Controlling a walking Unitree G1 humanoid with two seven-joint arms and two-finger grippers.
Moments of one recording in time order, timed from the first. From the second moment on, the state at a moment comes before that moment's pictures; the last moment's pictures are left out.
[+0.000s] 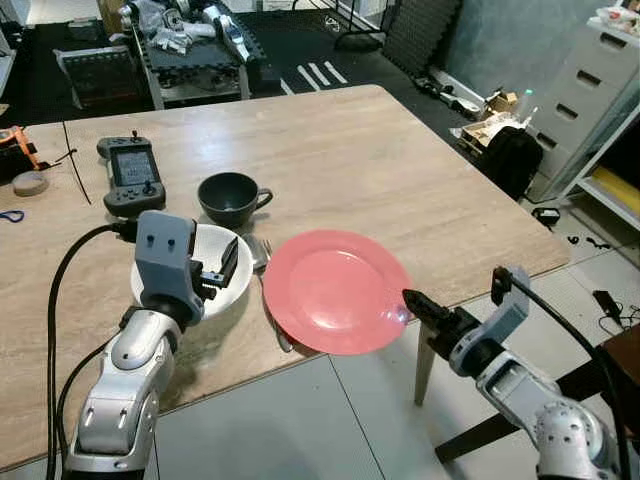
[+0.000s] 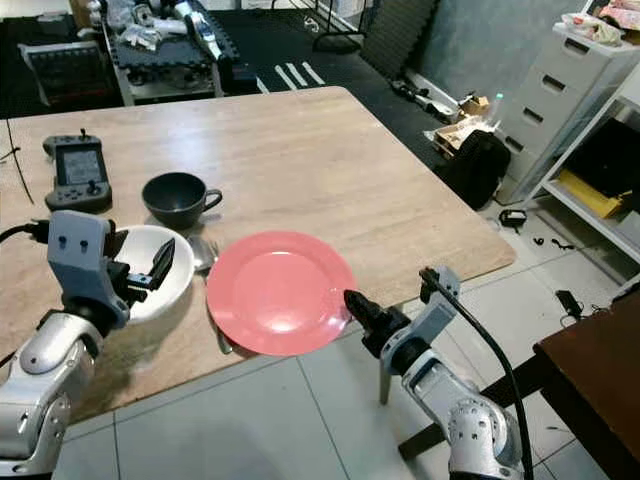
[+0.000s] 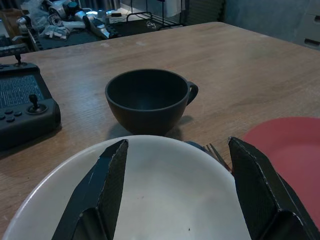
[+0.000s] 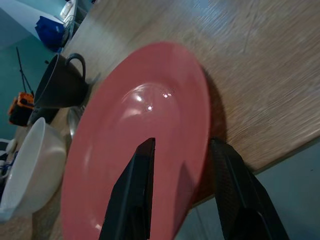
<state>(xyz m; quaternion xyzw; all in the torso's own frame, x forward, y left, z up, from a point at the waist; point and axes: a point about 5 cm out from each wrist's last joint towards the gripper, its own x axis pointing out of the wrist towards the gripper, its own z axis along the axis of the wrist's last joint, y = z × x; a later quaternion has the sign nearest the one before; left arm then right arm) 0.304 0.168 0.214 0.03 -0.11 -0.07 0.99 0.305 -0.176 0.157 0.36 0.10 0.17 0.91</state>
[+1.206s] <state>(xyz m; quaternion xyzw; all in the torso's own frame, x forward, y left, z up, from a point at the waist) 0.304 0.168 0.214 0.03 -0.11 -0.06 0.99 0.331 -0.117 0.144 0.39 0.10 0.13 0.90</state>
